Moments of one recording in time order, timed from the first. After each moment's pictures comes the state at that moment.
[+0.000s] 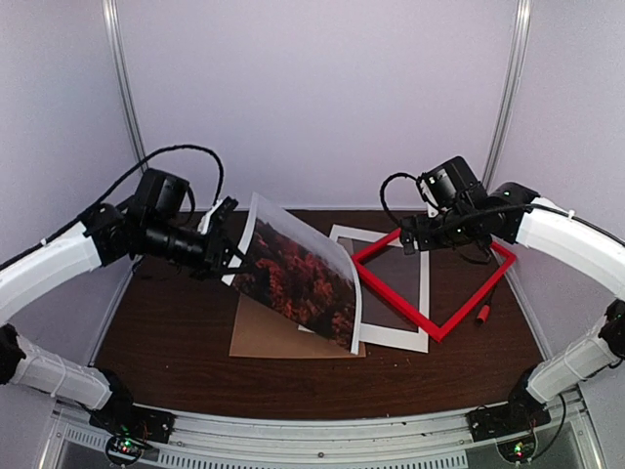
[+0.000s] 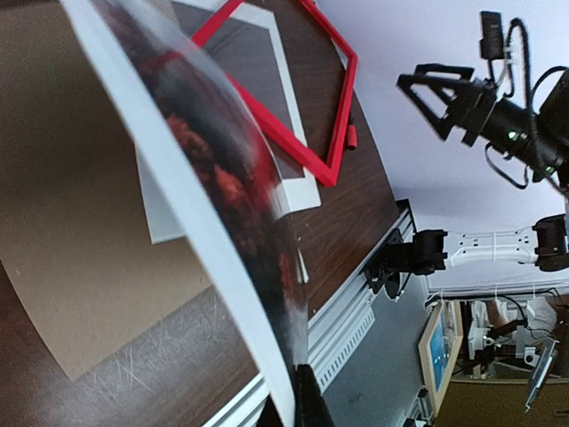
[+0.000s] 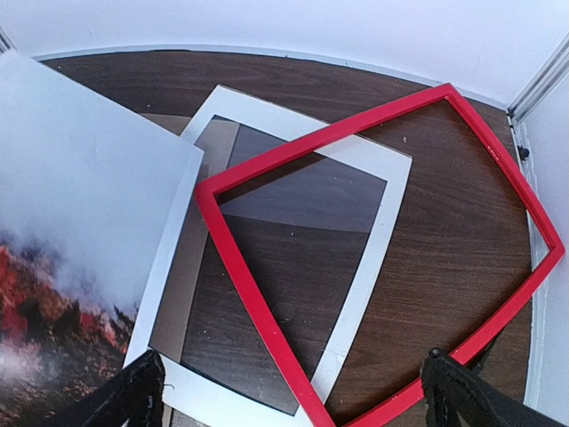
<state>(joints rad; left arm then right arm) -0.66 1.26 1.22 -0.64 0.55 -0.60 0.68 1.38 1.32 -0.77 0.38 0.37</state>
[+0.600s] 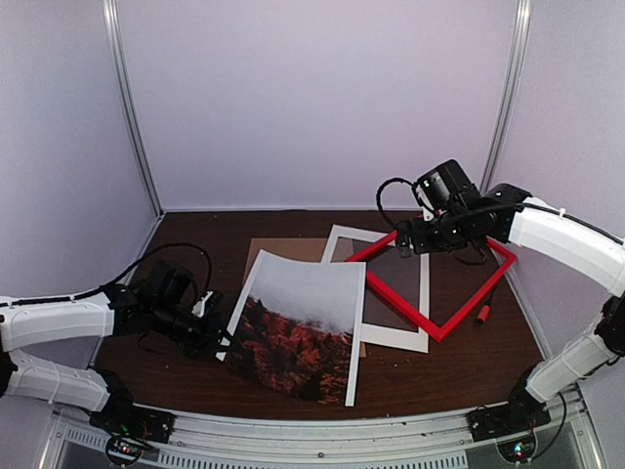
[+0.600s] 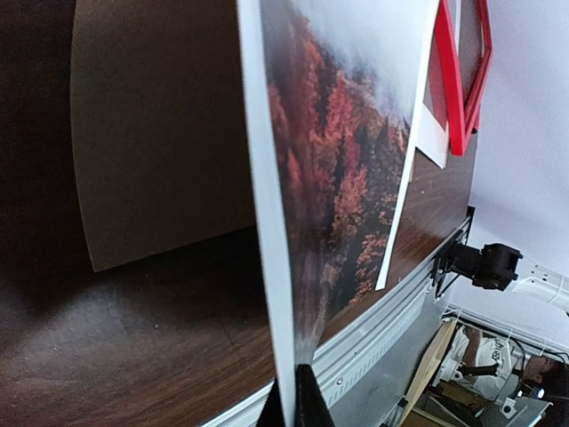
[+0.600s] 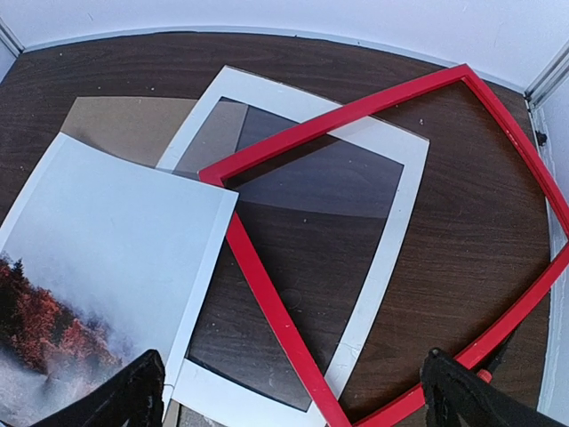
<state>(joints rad) -0.66 1.11 0.53 -0.32 0.55 -0.91 0.67 1.41 1.32 -0.77 0.33 0.39</state>
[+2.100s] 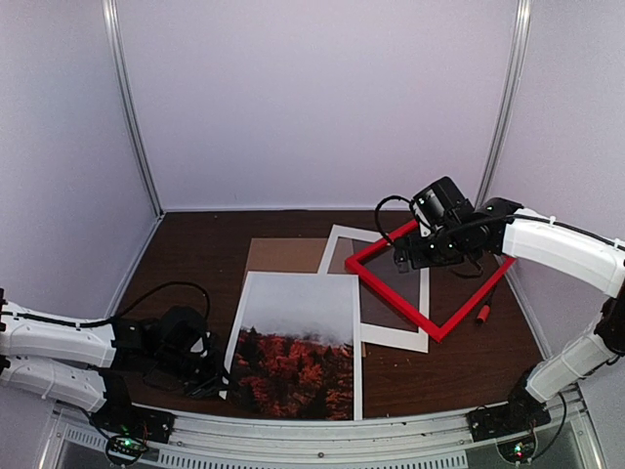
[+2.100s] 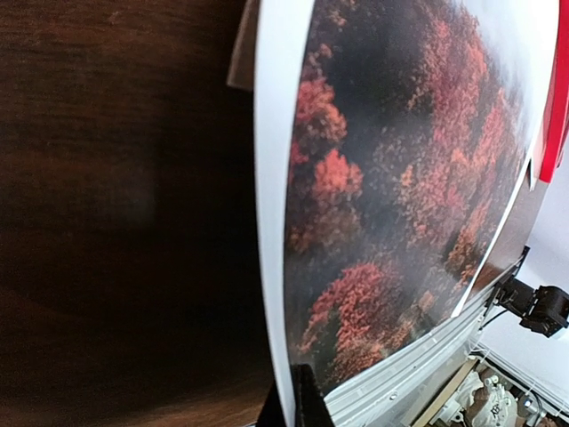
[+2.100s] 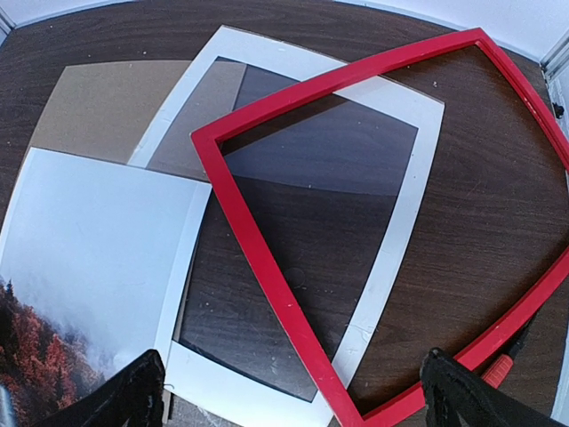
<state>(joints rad) -0.96 1.07 0.34 -0.23 0.27 -1.31 0.67 1.42 1.22 -0.72 0.29 0.42</state>
